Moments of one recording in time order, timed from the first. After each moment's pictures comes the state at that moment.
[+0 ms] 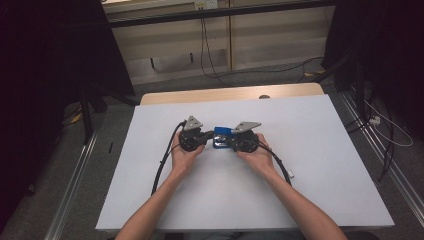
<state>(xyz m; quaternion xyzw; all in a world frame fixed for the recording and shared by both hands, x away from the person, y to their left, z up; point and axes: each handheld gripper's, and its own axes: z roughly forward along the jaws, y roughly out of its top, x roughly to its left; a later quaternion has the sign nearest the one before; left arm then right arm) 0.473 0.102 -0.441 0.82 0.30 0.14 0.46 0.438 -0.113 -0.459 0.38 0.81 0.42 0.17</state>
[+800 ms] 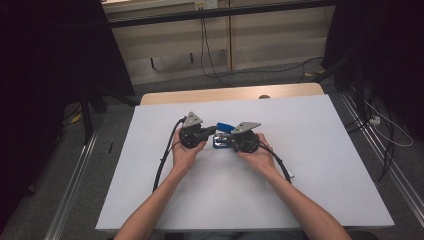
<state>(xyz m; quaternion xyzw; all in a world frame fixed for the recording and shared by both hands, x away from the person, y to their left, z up) 0.473 0.097 -0.427 0.81 0.29 0.14 0.50 0.436 -0.114 -0.457 0.37 0.82 0.41 0.18</state>
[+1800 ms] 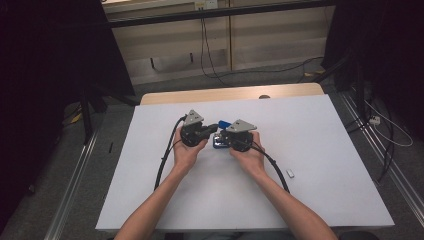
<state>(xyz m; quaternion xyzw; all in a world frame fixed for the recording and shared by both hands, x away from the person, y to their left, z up) 0.472 0.093 -0.420 0.80 0.29 0.14 0.50 0.435 -0.092 -0.451 0.38 0.76 0.46 0.26</state>
